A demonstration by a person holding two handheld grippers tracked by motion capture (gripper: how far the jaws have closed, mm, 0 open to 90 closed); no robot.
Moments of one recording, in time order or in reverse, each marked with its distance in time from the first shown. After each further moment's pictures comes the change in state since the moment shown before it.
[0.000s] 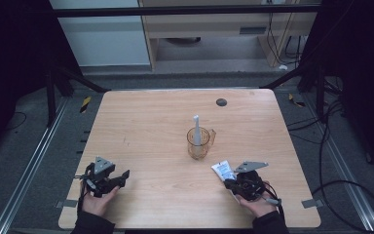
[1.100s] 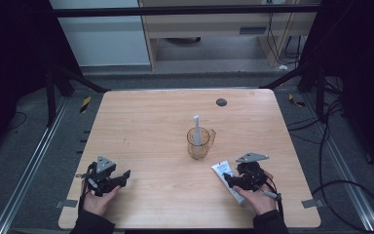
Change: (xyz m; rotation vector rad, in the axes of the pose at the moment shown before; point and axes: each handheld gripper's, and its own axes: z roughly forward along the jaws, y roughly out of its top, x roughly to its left) left arm -0.001 0.002 0.005 0.022 0.003 0.021; right arm -0.012 0.015 0.005 -0.019 -0.176 0.067
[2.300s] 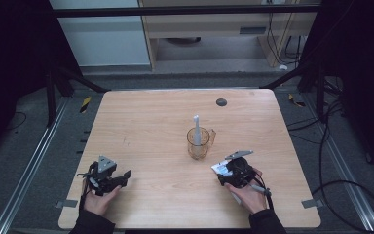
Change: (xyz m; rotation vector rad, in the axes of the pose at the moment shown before) left arm -0.001 0.001 0.003 0.010 0.005 0.016; right arm 0.008 0.009 0.036 0.136 -0.015 -0.010
